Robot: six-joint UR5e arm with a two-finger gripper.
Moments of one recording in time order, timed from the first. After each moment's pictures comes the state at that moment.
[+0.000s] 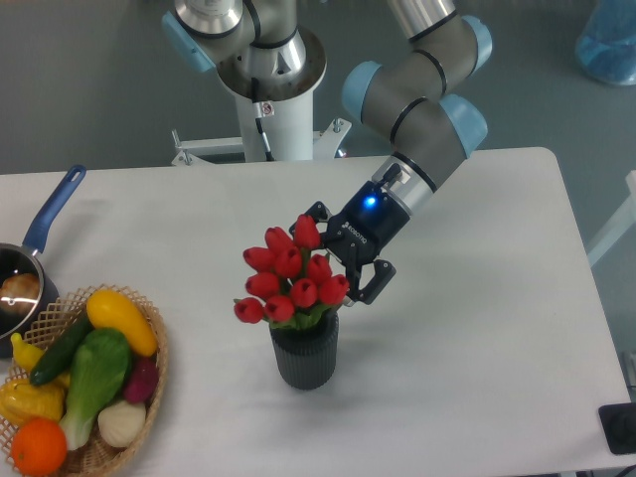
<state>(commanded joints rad) 2.72 -1.86 -1.94 -0.84 0.34 1.59</state>
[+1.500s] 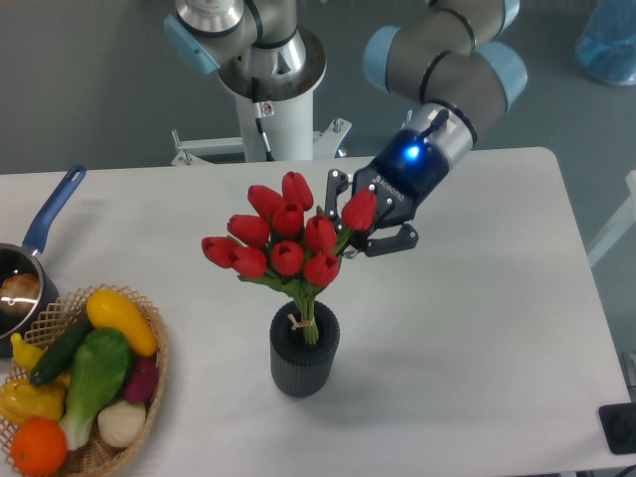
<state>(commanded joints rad) 2.76 -1.75 -1.80 -0.84 0.19 1.15</state>
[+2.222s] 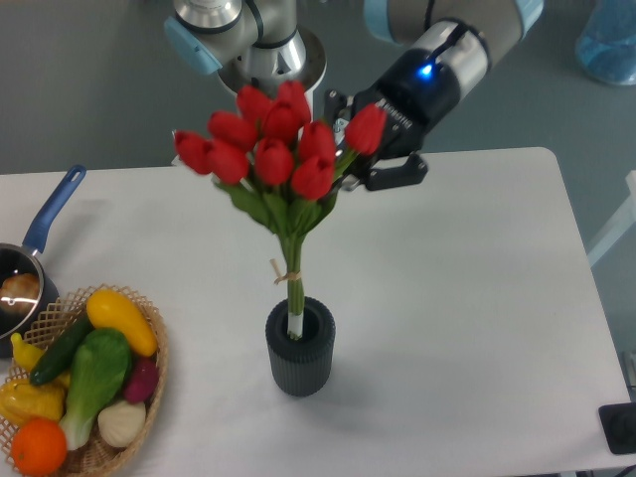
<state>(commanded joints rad) 2.86 -1.69 -1.68 -0.84 0.07 0.96</state>
